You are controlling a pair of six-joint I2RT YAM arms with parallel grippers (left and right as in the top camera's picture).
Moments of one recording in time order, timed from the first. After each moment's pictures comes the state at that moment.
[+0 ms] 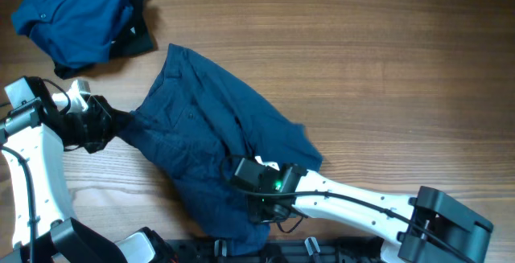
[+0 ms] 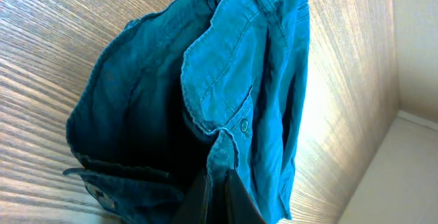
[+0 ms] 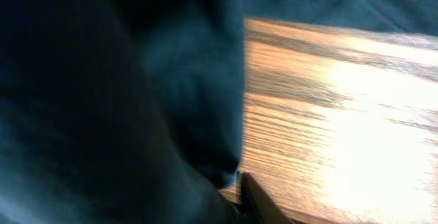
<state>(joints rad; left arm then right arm) 0.53 1.42 1.06 -1.03 0.63 -0.25 1.12 1.59 0.86 -0.71 -0.23 0.99</state>
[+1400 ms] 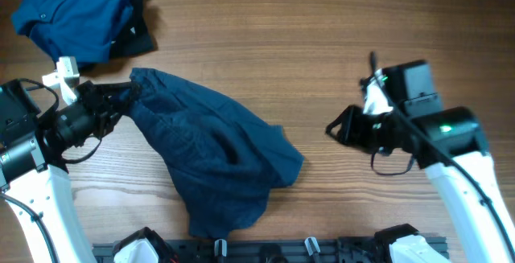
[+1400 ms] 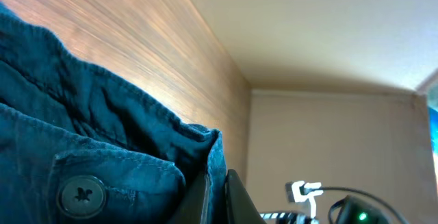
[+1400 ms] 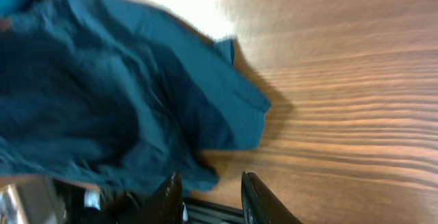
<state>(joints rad) 0.53 1.14 1.06 -0.86 1.10 -0.46 0.26 1.17 1.14 -1.18 -0.41 0.52</state>
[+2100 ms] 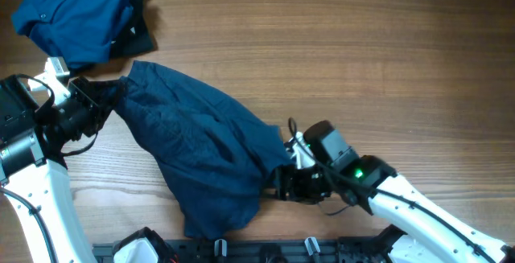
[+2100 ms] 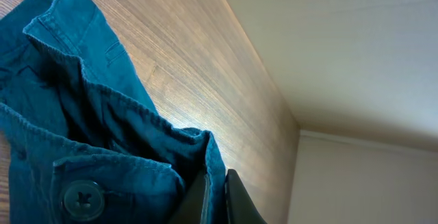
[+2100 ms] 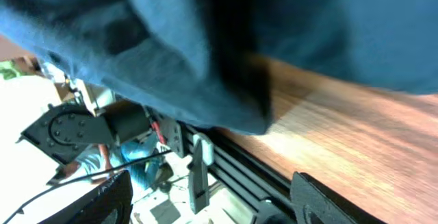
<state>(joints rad) 0.53 1.17 1.06 -0.79 0.86 -0.51 0.70 1.17 0.57 -0.46 -0.70 0.84</state>
